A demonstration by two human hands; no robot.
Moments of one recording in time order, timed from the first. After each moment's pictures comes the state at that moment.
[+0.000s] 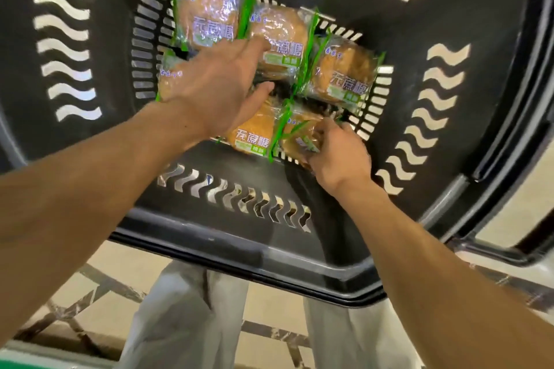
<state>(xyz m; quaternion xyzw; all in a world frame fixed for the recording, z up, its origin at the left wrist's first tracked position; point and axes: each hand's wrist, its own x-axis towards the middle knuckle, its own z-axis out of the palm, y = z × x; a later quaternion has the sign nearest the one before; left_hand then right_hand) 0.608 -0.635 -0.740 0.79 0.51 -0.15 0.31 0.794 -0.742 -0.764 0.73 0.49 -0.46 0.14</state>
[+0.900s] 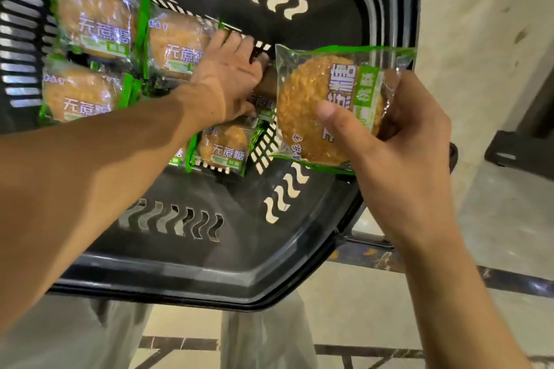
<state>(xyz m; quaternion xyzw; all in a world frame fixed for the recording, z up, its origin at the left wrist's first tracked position) 0.748 -0.620 -0.801 0.87 0.36 -0.31 0.11 0.900 -0.716 -0.618 0.77 0.35 -0.46 -0.27</state>
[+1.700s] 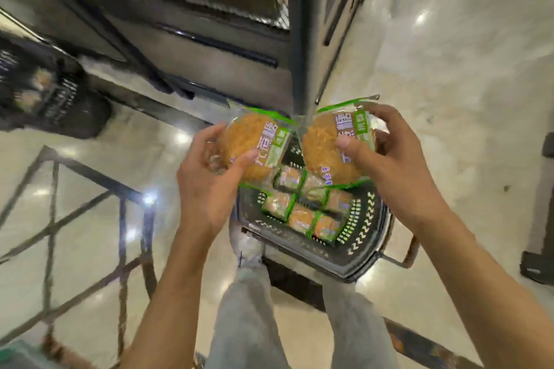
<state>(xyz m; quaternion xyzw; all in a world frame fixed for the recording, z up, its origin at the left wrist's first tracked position) 0.523 -0.680 -0.209 0.44 0.69 0.45 0.36 0.766 -0.659 -0.193 0.56 0.45 -0.55 -0.43</state>
